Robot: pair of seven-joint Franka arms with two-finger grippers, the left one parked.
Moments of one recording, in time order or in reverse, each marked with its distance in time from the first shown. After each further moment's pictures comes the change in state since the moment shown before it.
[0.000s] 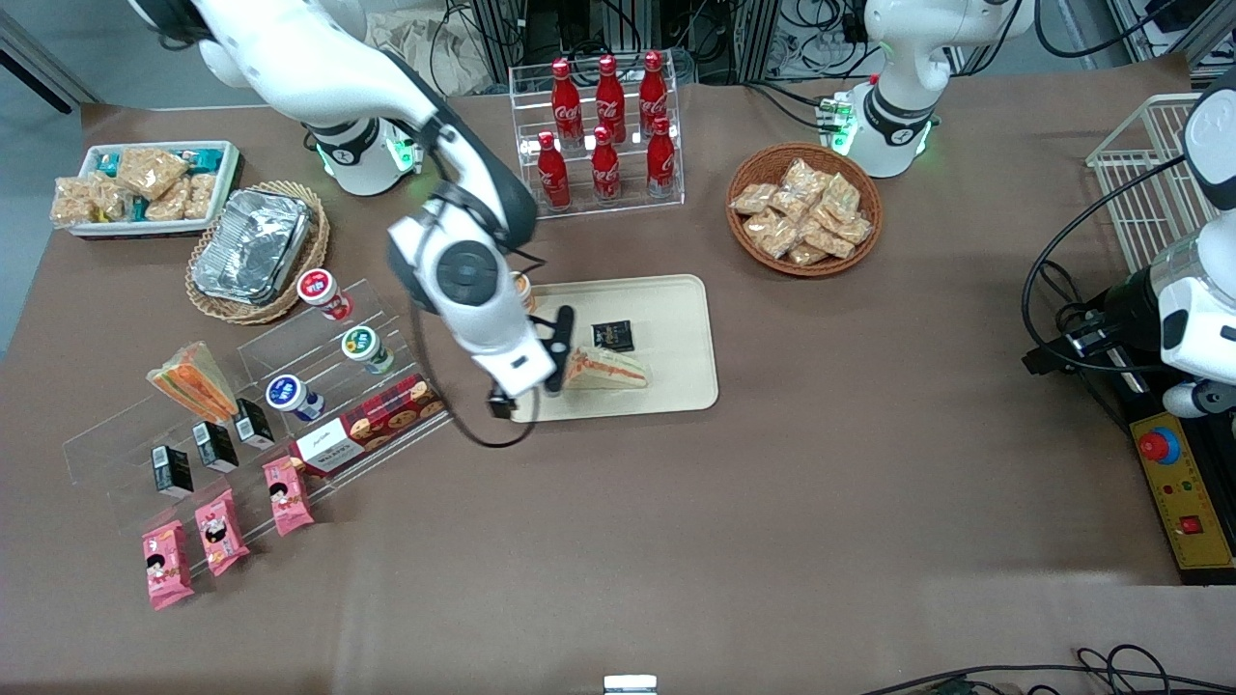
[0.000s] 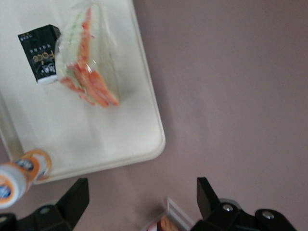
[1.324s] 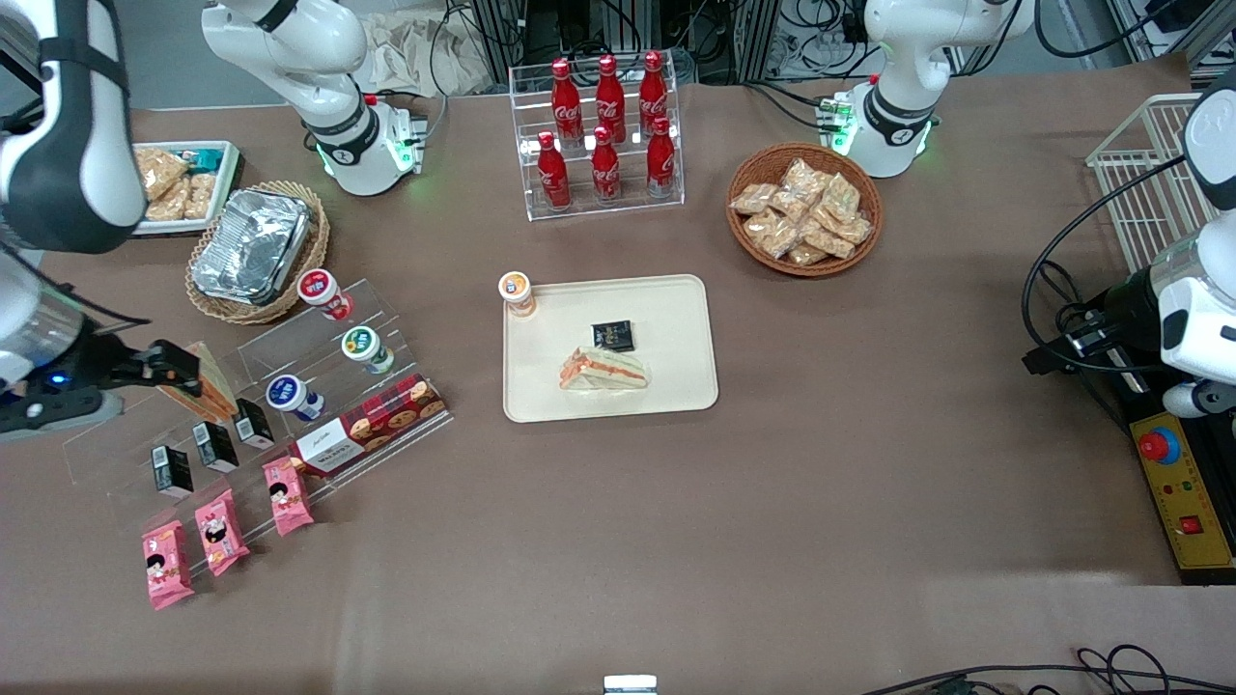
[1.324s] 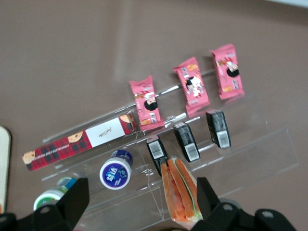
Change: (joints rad) arm -0.606 -0.276 -0.037 -0.008 0.082 -0.152 0.521
